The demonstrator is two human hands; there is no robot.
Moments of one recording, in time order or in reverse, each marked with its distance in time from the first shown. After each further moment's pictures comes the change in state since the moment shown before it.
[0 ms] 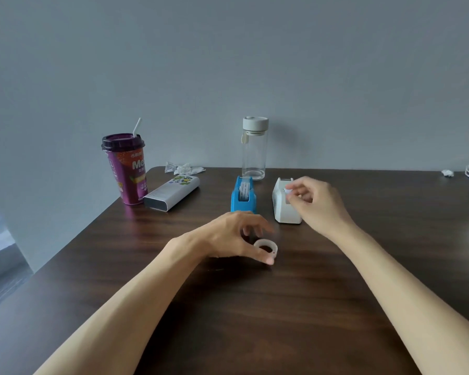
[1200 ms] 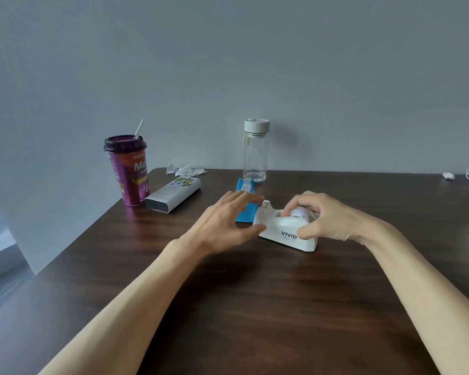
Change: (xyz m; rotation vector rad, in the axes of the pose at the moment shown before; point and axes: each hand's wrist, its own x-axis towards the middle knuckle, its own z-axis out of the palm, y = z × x) left_hand -0.002 -0.006 -0.002 0.209 0.444 0.117; right_hand -0.004 -0.007 -0.032 -0.131 -0.603 0.021
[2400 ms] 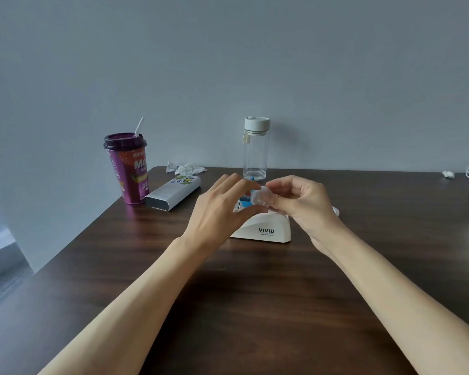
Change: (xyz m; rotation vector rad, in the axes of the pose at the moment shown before) left_hand 0.001 0.009 -0.008 0.099 0.419 0.218; right_hand 0.010 -0.042 0.040 0.767 0.454 -0.154
